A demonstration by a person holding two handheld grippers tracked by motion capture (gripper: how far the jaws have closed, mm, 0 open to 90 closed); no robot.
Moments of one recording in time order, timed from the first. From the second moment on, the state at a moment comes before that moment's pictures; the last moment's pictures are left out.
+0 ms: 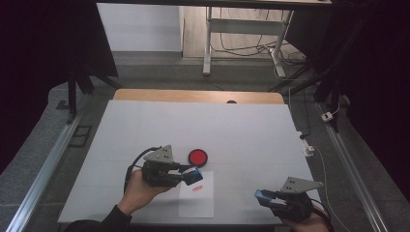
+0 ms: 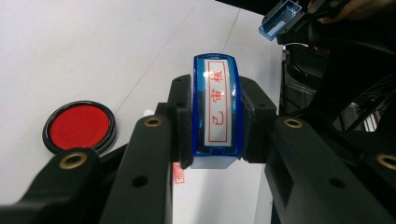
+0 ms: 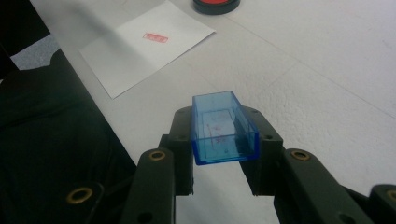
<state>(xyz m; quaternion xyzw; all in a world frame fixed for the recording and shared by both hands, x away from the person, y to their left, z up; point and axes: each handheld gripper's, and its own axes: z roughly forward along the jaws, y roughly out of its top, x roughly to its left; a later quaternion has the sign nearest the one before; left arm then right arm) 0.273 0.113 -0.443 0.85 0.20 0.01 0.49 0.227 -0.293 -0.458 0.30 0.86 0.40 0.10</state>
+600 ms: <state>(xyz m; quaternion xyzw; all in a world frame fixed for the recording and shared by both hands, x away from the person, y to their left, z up) 0.273 0.116 -0.440 0.85 0.18 0.02 0.49 0.227 -0.291 -0.453 0.29 0.86 0.42 0.10</state>
